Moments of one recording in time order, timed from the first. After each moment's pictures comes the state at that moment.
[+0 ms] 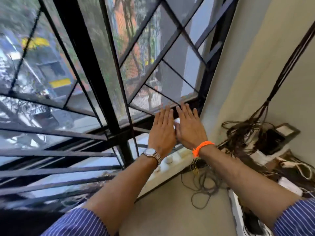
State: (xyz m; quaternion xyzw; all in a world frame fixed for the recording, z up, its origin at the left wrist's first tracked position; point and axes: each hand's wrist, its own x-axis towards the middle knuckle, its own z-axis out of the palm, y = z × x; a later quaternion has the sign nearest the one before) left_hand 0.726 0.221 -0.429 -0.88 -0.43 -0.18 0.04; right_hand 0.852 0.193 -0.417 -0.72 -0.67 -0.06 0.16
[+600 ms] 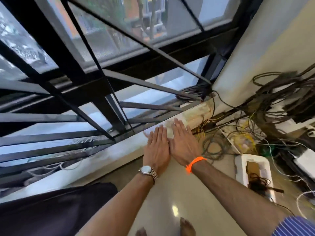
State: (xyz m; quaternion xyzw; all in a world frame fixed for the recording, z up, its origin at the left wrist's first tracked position) left_hand 0.724 0.200 -0.732 -0.85 -0.51 0.00 -0.14; right_hand 0.847 0.186 -0.717 -0.72 -0.68 0.14 0.03
